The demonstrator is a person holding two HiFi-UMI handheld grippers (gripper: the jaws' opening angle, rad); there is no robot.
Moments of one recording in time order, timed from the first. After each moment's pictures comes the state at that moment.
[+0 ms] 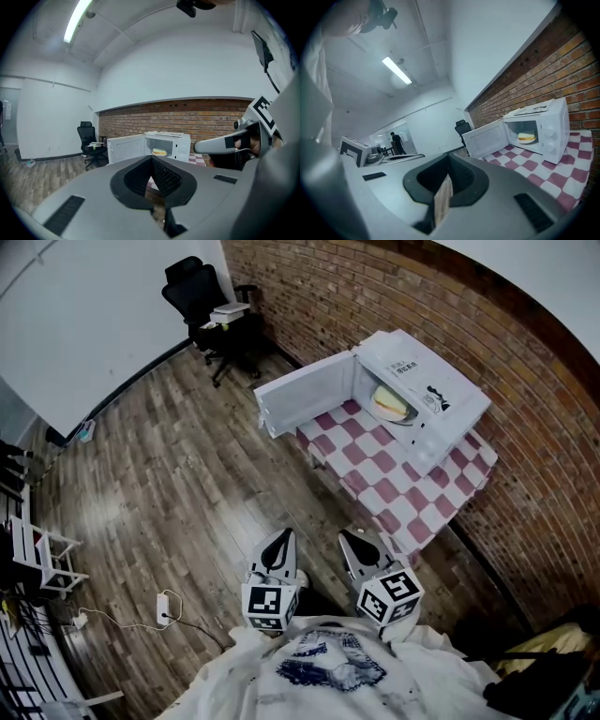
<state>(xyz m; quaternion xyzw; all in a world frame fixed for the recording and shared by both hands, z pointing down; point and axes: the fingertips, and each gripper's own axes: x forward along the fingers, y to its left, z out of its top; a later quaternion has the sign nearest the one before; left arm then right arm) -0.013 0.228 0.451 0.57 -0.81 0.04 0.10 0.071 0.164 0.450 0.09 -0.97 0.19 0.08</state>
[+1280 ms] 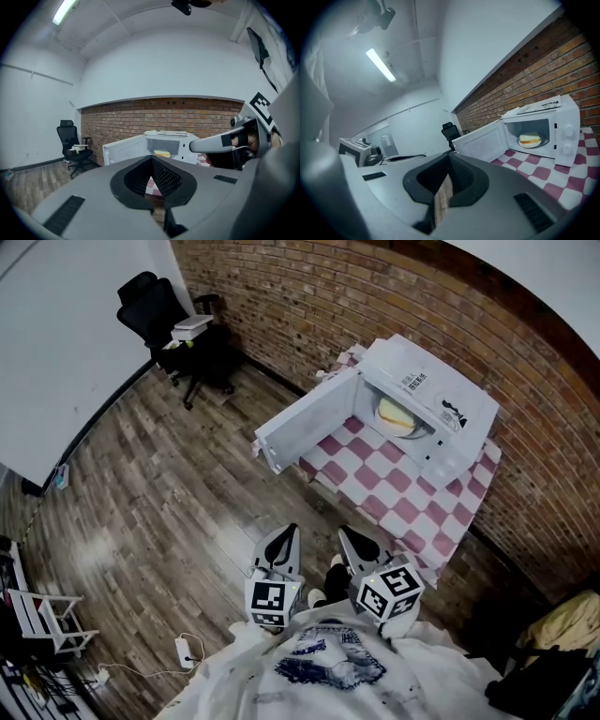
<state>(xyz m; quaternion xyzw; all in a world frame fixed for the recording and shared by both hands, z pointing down) -0.177 0.153 0.463 0.66 -0.74 0.06 0.10 -0.091 0.109 0.460 0.18 -0.96 0.21 0.07</state>
